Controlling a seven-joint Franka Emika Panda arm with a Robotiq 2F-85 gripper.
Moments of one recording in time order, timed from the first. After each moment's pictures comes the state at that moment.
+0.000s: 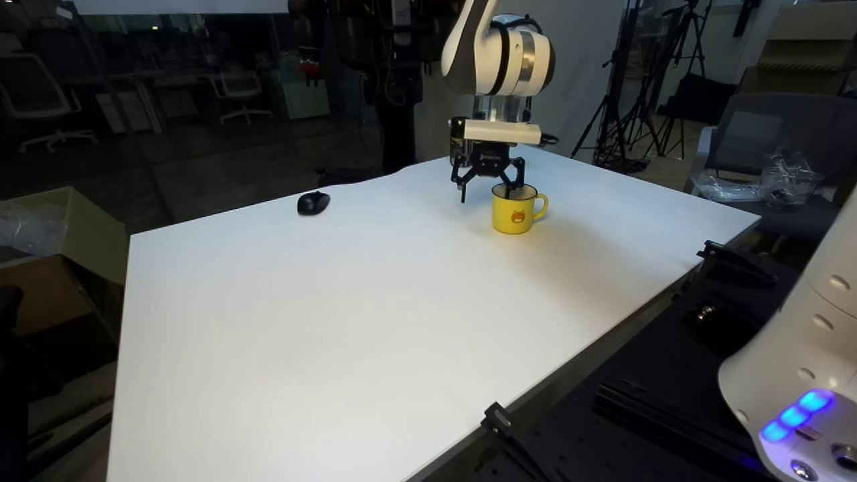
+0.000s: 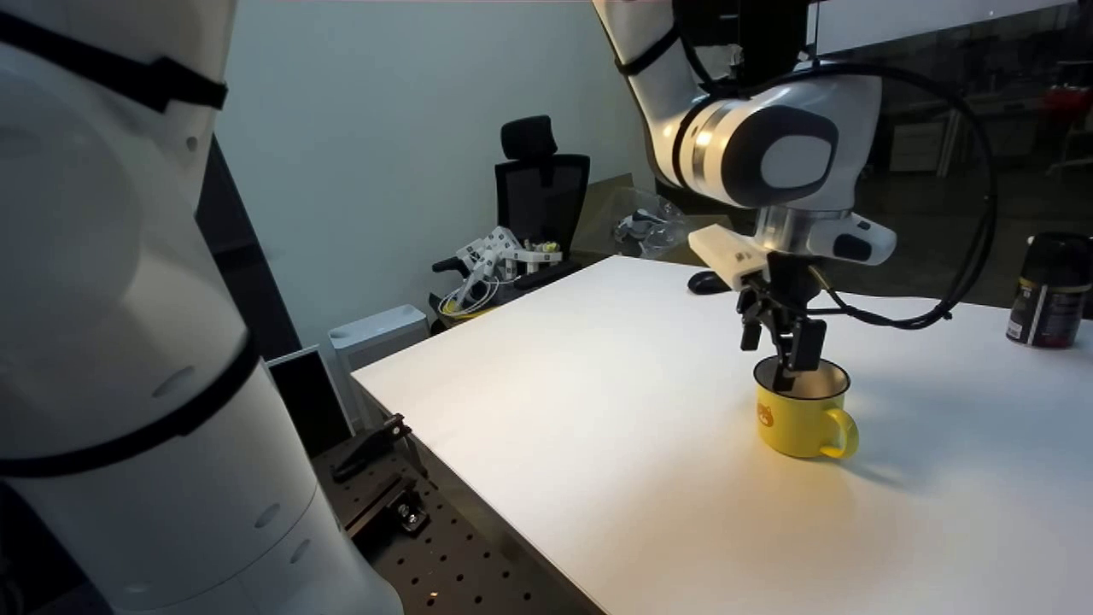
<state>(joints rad) -0.12 0.53 -0.08 -2.10 0.32 2.53 0.25</state>
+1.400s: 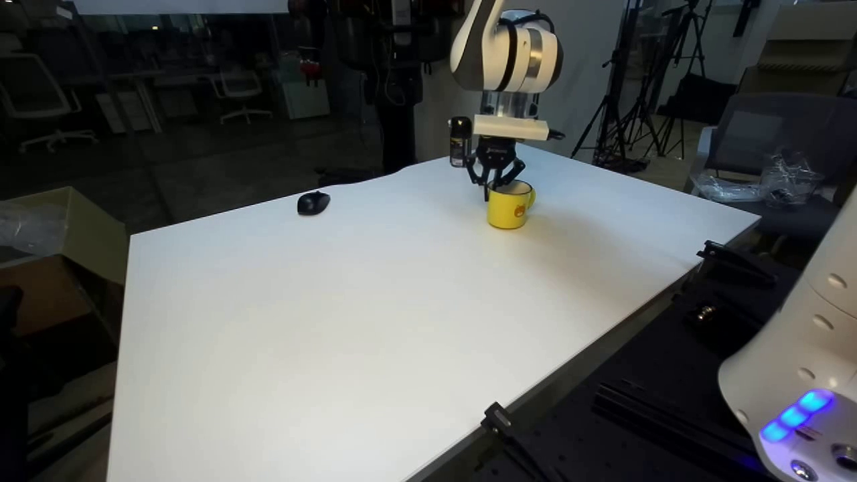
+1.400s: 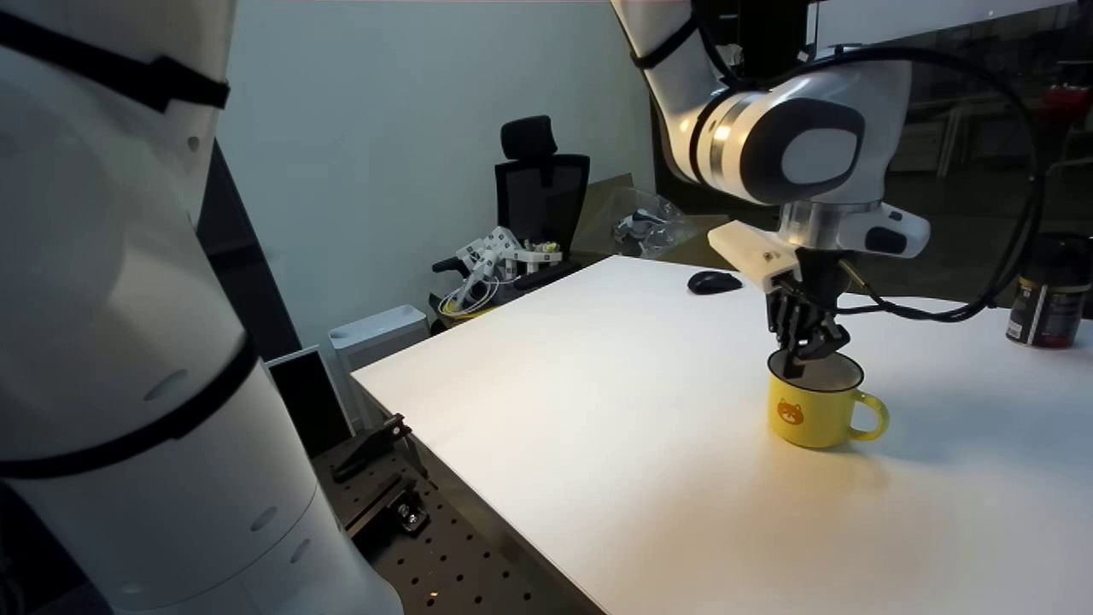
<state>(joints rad) -0.15 0.53 -0.08 -2.08 0.32 2.57 0.19</state>
